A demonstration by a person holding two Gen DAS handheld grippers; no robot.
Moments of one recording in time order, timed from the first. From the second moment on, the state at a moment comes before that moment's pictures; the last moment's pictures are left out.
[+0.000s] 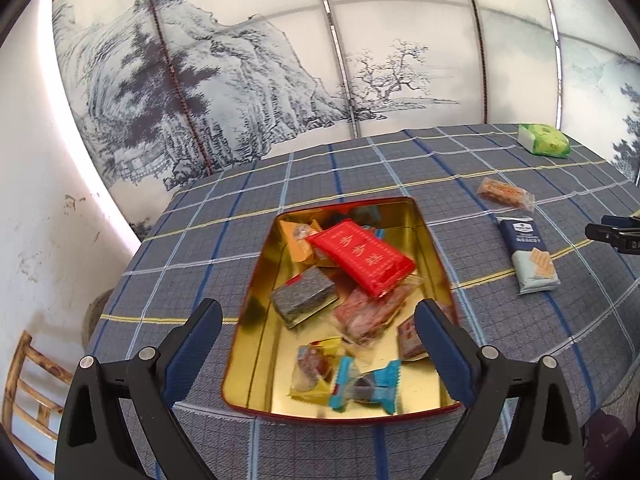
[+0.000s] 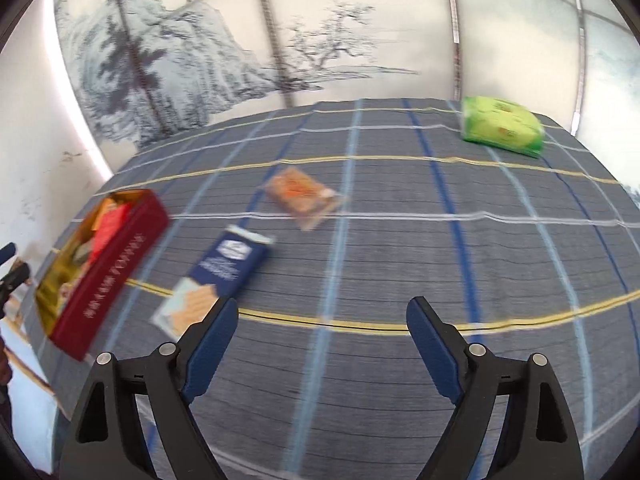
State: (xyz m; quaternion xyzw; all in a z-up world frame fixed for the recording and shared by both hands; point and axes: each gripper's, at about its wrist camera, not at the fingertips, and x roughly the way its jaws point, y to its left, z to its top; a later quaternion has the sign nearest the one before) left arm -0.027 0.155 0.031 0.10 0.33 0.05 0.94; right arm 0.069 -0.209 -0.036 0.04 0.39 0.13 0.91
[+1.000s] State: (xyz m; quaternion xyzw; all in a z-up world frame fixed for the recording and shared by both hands) left arm 0.100 -0.046 -0.019 0.16 0.47 -0.18 0.85; right arm 0.073 -0.263 -0.051 0.08 0.38 0.12 0.91
